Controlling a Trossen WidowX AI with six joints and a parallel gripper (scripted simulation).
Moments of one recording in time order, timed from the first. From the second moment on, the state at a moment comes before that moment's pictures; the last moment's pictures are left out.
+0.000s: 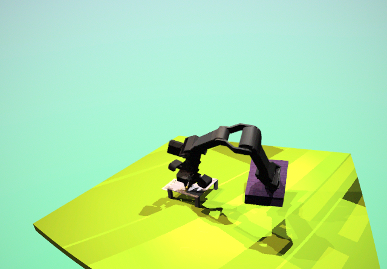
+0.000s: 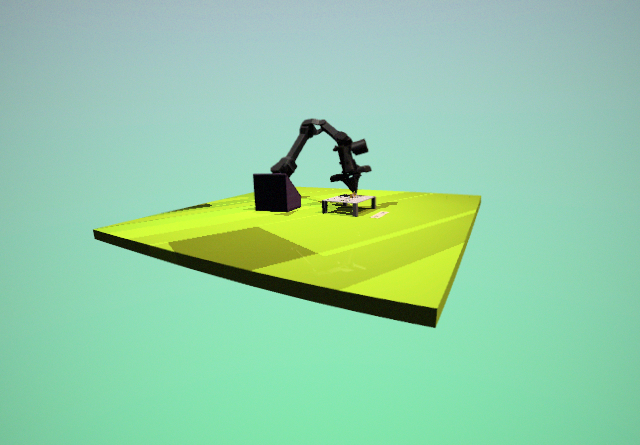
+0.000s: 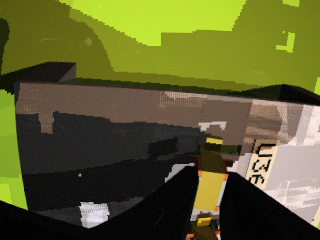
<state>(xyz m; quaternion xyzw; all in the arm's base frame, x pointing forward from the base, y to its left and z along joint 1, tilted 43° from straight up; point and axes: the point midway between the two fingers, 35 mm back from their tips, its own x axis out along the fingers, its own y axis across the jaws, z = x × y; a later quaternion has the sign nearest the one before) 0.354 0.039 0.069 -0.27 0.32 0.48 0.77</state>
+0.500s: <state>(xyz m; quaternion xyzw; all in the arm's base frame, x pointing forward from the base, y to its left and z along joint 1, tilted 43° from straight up) 0.355 0.039 0.069 -0.27 0.32 0.49 0.76</state>
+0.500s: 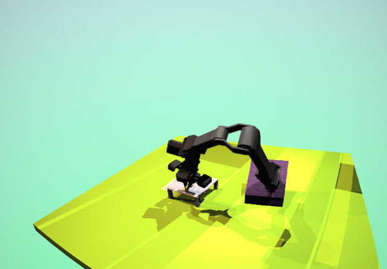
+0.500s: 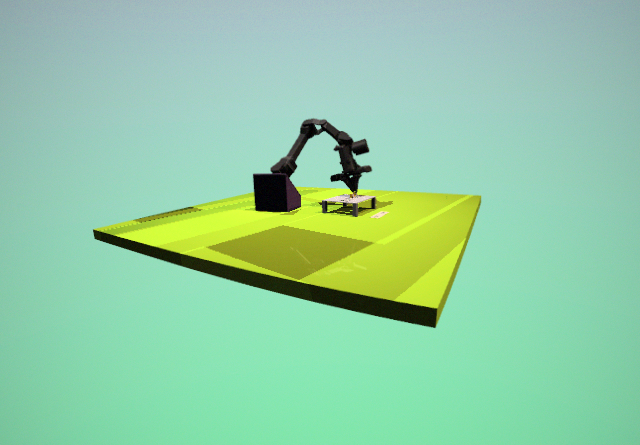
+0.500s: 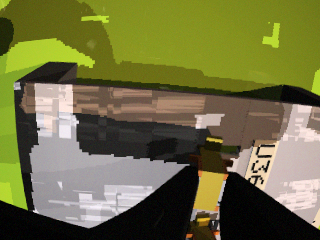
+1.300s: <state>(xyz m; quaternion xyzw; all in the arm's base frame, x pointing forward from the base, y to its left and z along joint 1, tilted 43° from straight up) 0.357 0.039 0.068 -0.27 0.33 0.50 0.76</state>
